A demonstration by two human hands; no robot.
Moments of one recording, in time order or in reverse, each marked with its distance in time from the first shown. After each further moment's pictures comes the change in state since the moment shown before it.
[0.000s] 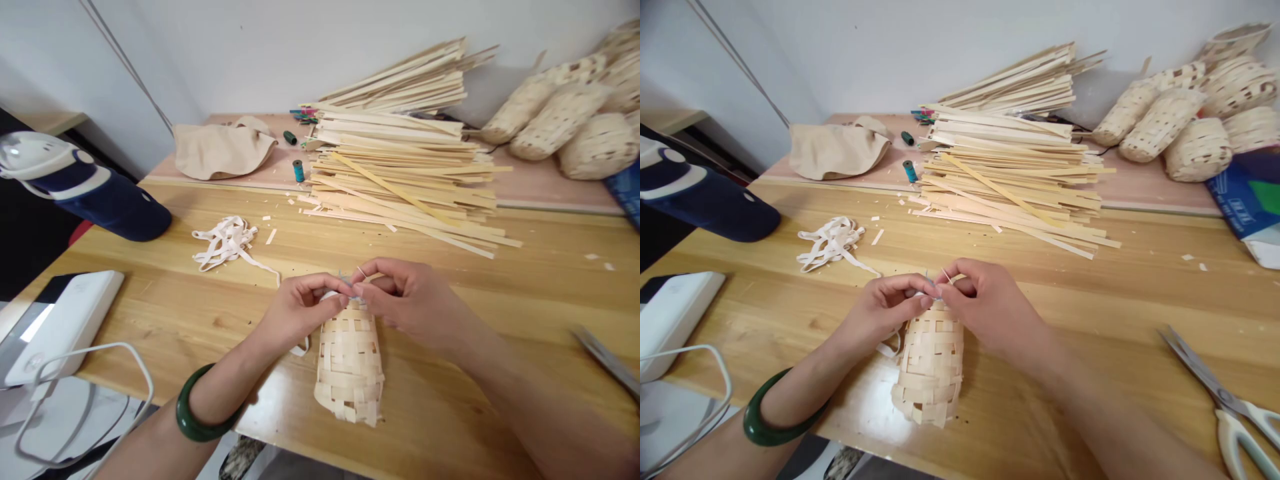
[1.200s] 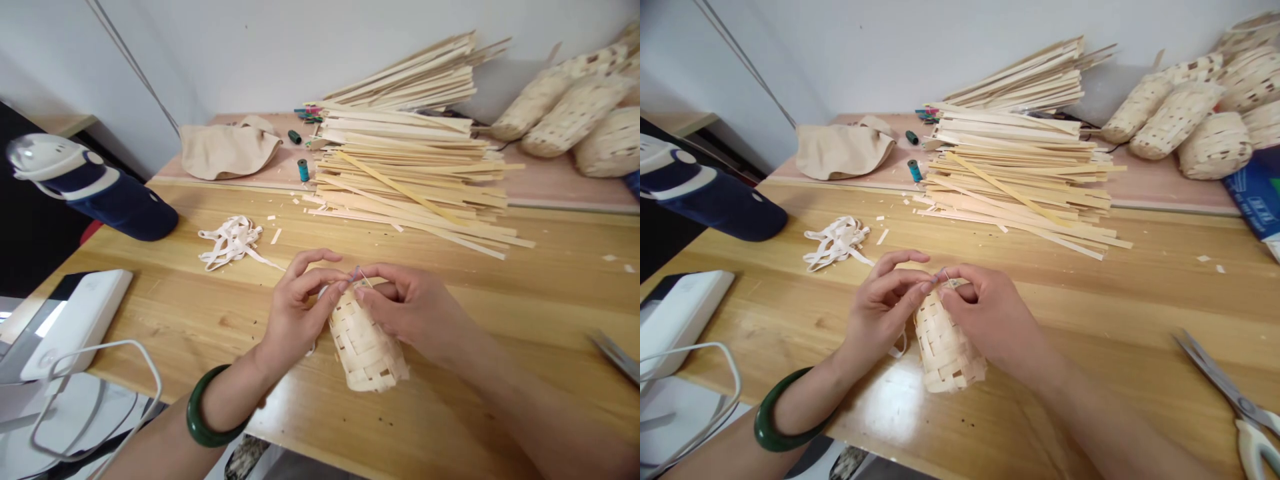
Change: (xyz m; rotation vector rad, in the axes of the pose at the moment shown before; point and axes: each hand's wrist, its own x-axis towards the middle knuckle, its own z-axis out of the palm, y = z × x) left_hand 0.002 -0.014 -0.002 0.464 0.266 0.648; right_hand 0.000 0.007 0.014 0.185 0.022 0.082
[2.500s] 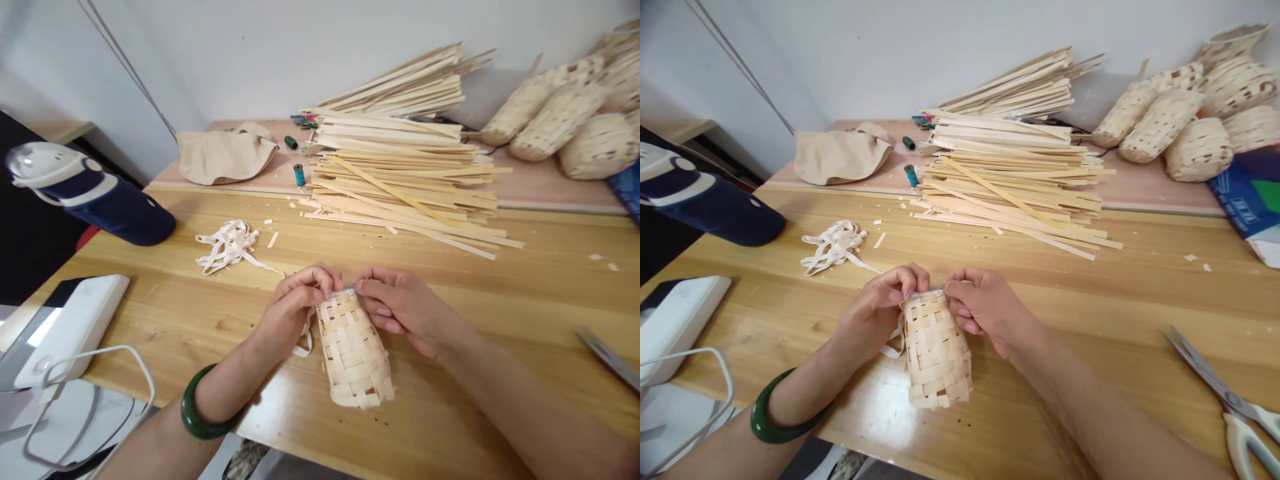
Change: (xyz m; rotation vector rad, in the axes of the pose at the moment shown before) left_hand 0.011 0.006 -0.005 -0.728 -0.170 -0.518; right_hand 0.014 0.003 -0.002 0.363 -0.017 0.173
